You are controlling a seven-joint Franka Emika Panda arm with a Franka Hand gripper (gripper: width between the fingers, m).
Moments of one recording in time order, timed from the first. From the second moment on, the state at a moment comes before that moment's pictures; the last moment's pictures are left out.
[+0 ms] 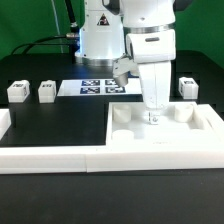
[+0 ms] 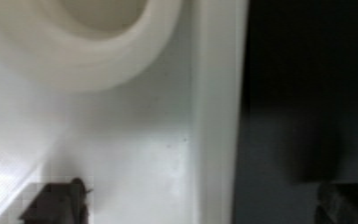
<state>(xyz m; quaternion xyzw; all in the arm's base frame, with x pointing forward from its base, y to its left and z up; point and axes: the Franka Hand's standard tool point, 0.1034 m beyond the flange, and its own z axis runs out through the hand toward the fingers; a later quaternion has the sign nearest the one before) 0.490 0.068 0.005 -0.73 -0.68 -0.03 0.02</state>
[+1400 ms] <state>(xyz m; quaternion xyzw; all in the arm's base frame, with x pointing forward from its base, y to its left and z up) 0.440 0.161 0.057 -0.99 -0.16 -0.01 0.03</state>
